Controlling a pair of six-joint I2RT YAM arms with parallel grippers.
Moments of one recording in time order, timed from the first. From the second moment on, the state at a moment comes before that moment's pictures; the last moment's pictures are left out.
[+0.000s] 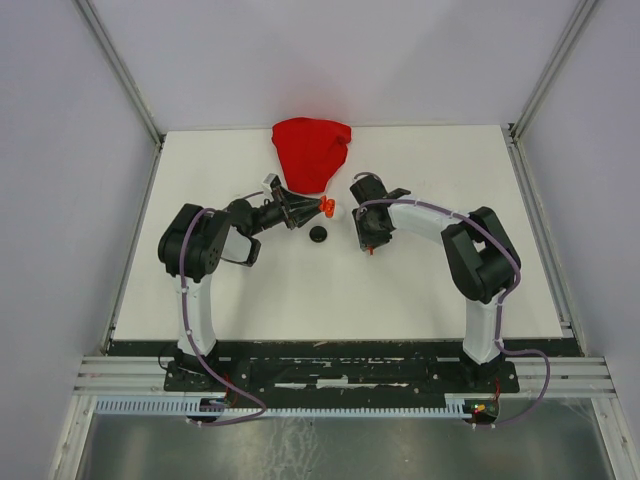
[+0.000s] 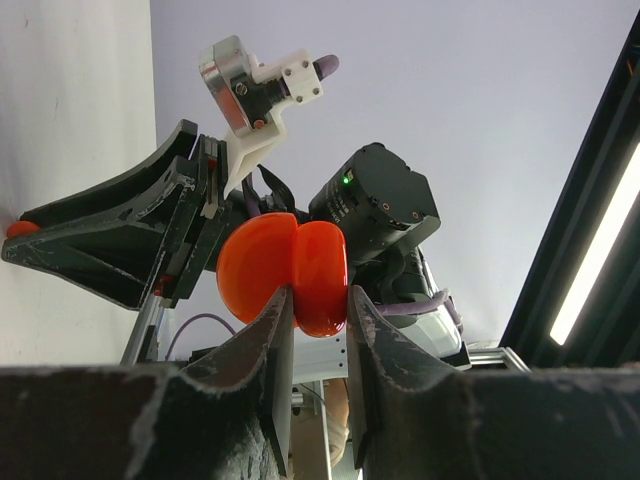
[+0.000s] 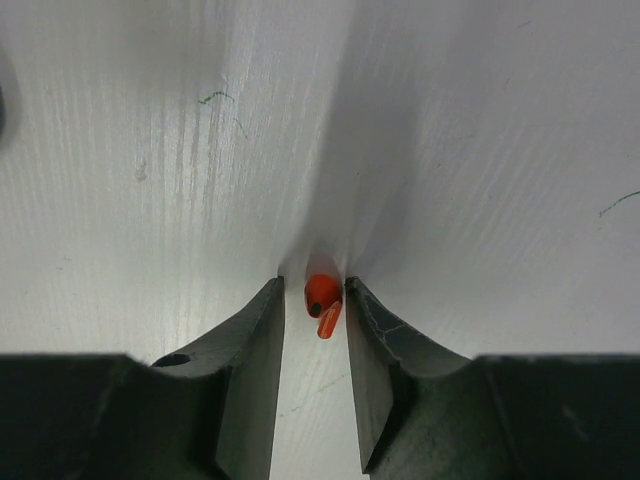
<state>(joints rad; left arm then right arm) -0.26 2.11 0.81 1.53 0.87 -1.90 0.56 1.97 1.34 -0.57 0.09 0.34</state>
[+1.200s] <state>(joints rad) -0.26 2.11 0.81 1.53 0.87 -1.90 0.56 1.73 1.31 -0.42 0.16 0.24</state>
